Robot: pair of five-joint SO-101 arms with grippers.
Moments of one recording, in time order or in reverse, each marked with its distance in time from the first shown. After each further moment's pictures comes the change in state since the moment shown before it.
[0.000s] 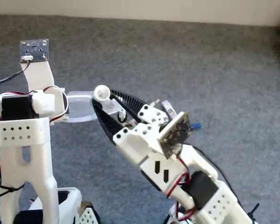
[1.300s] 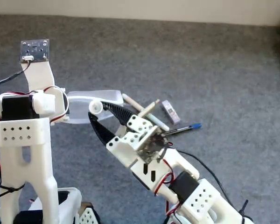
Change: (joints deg) left arm 0.3 0.0 0.1 0.0 0.0; right arm -1.1 0.0 17.9 -13.7 6.9
